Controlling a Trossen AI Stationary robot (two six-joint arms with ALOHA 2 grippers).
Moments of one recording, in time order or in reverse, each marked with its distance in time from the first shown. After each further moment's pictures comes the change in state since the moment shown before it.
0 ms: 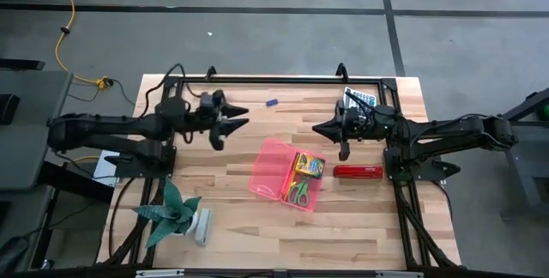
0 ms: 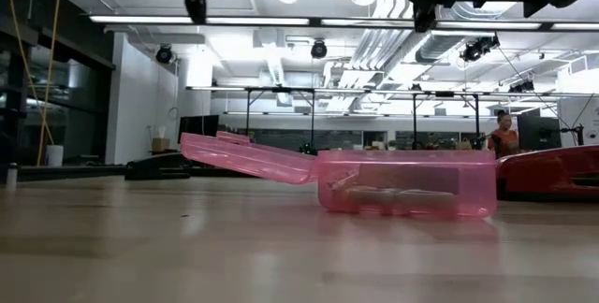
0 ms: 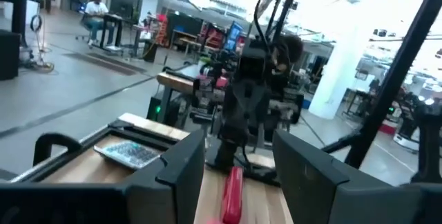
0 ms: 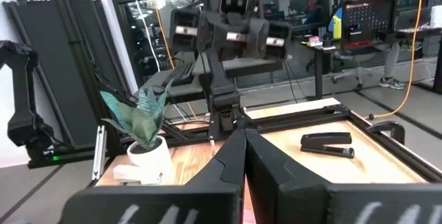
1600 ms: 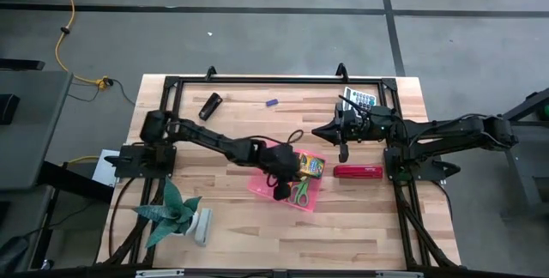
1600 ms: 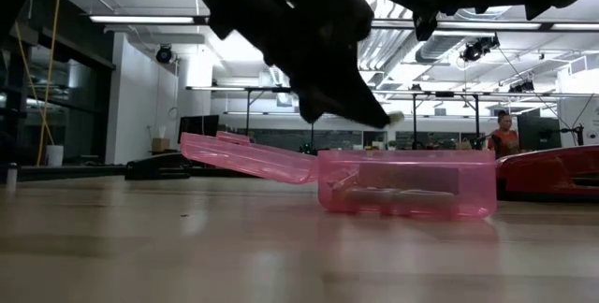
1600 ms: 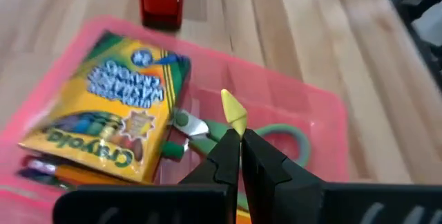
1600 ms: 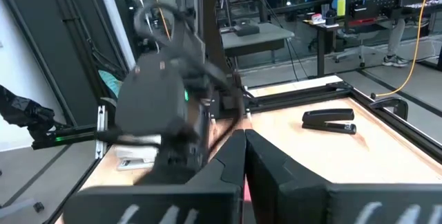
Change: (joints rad) left arm -0.267 1.009 0.670 -0.484 0.047 0.123; right arm 0.000 0.001 -0.001 -0.074 -0.010 0.005
